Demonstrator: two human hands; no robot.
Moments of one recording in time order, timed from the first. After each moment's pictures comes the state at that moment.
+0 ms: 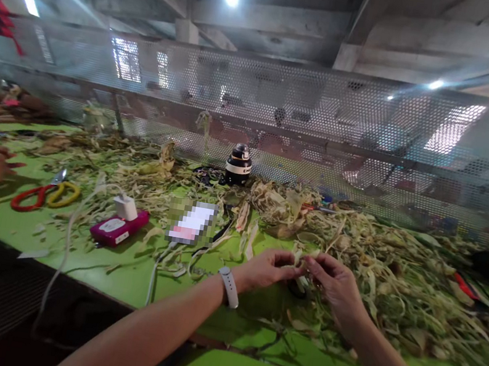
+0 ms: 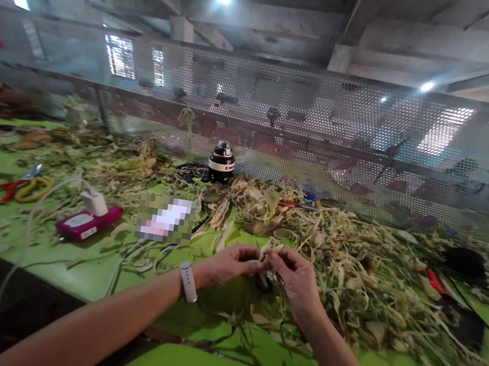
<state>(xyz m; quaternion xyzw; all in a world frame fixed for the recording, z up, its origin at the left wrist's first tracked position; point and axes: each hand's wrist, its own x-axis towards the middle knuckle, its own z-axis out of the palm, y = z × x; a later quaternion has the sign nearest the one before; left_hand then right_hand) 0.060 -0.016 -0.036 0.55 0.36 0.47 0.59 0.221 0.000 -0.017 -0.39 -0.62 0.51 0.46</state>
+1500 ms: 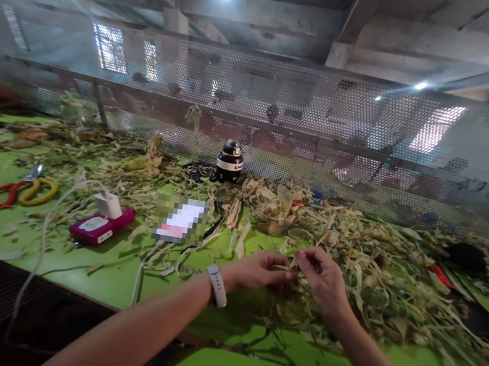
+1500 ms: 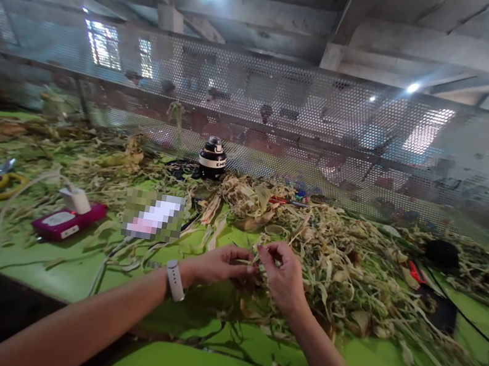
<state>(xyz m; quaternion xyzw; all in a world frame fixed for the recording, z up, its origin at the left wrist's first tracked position) 0.058 -0.025 -0.028 0.54 0.32 0.38 0.68 0.221 -0.003 -0.014 -0.40 -0.73 0.31 0.46</state>
